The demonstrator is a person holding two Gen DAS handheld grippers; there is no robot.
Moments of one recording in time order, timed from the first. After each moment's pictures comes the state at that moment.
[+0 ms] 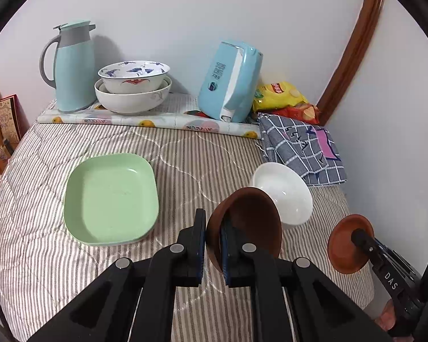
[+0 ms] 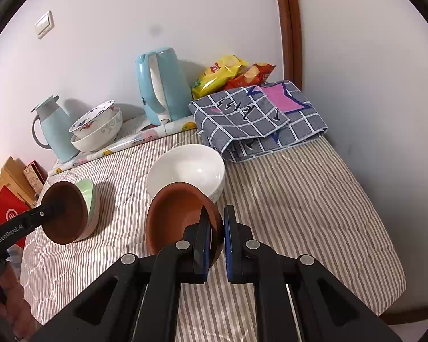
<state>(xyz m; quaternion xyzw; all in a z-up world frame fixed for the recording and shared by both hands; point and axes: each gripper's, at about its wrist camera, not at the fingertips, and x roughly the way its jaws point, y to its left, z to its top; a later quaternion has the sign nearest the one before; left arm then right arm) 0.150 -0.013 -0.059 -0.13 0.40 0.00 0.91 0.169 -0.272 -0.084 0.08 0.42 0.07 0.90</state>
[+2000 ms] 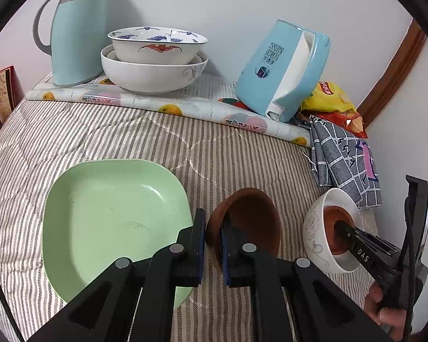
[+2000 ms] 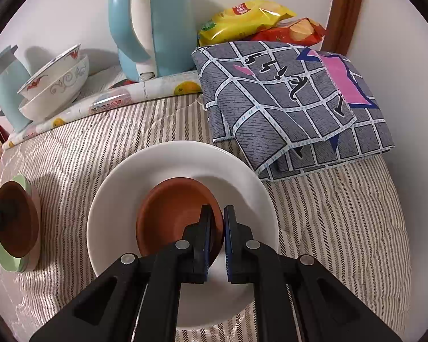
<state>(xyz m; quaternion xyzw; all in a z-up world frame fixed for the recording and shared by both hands) 0.236 0.045 -0.123 -0.17 0.44 0.03 0.88 0.314 -0.204 -0.176 -0.01 0.52 0.06 0.85</state>
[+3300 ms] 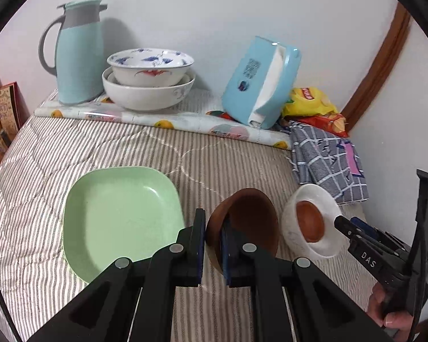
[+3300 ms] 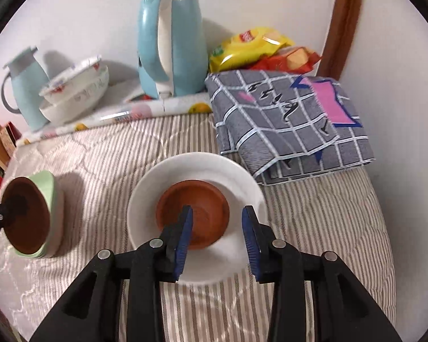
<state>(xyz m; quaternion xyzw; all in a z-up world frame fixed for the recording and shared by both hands) 0.201 0.026 -0.084 -0.15 0.42 0.02 0.90 0.273 -0.209 -0.124 -0.01 0.48 0.07 0.88</state>
